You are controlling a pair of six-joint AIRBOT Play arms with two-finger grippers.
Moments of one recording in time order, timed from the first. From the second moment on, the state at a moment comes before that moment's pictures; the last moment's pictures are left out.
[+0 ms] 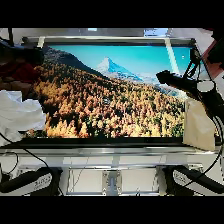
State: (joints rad) left arm -0.06 -1.24 1.69 1.71 -1.16 -1.48; right arm -0.08 -1.18 1.04 -0.70 0.60 1.03
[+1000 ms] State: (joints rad) left arm 0.42 -1.46 1.67 1.84 -1.26 -1.68; right arm -0.08 -1.18 1.04 -0.73 1.04 1.10
